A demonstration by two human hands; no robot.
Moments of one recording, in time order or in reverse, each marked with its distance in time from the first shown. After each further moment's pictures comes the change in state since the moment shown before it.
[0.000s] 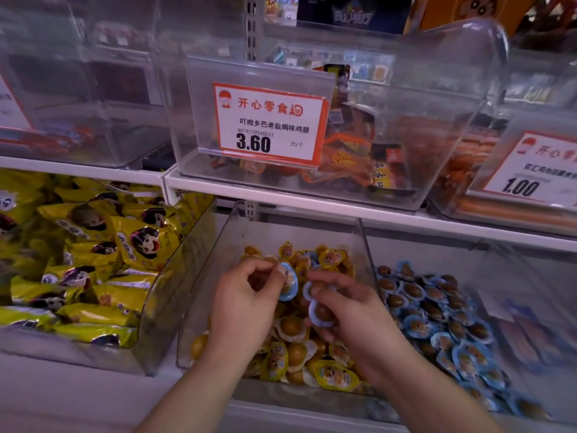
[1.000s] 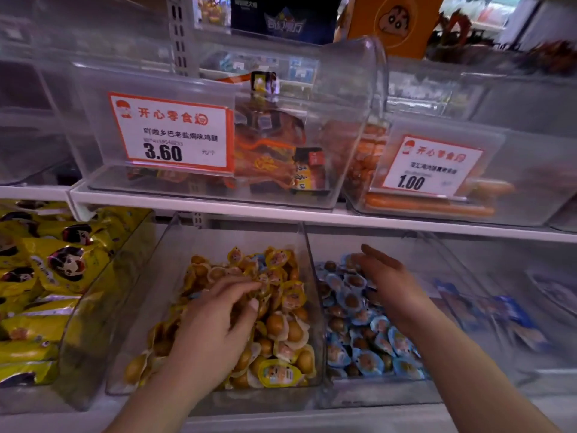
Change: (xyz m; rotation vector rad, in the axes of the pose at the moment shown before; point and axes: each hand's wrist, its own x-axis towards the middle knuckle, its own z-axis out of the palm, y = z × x) left_hand -0.015 -0.006 0.011 0.346 -0.420 0.337; right_hand 0.014 -0.031 -0.133 -0.249 0.395 0.051
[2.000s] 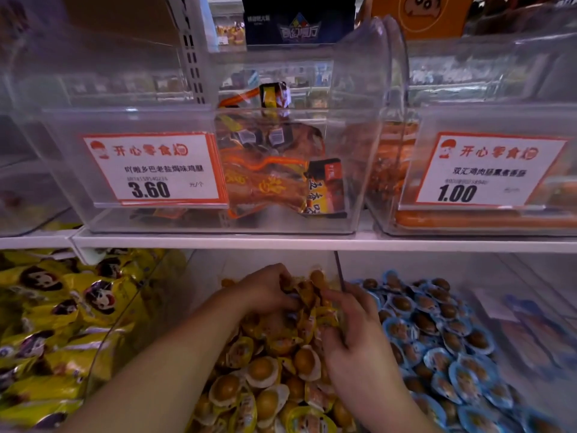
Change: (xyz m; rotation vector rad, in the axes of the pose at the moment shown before) left_hand 0.143 -0.052 0.034 0.104 -0.543 -0.306; right_hand -0.048 0.020 0.089 -0.315 -0.055 -0.481
